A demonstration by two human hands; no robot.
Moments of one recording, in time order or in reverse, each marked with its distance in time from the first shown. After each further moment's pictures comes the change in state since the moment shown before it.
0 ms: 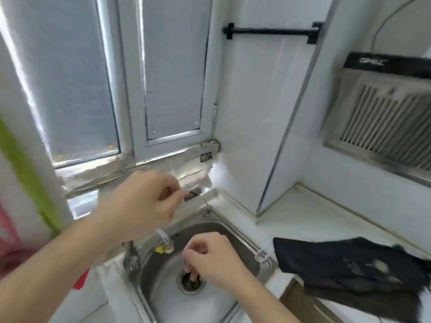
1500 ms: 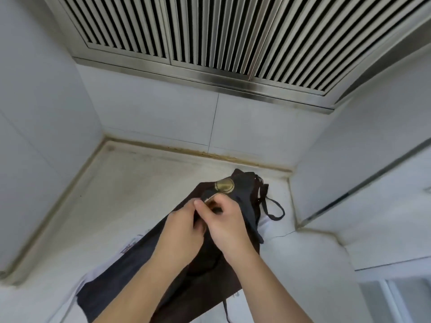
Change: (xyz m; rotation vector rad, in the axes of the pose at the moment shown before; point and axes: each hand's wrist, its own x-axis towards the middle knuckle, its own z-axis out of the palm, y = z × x) left_hand 0.305 0.462 0.628 -0.432 -0.596 0.273; right_hand -0.038 0.479 -0.521 0.426 0.963 0.446
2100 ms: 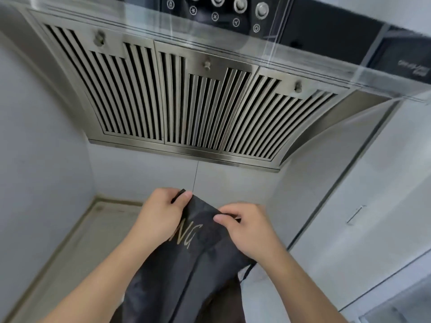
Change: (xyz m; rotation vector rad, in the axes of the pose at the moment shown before) left_hand -0.008 0.112 -0.141 -0.167 0.131 0.145; right_hand -0.063 -0.143 -0.084 -0.555 0.122 -0.414
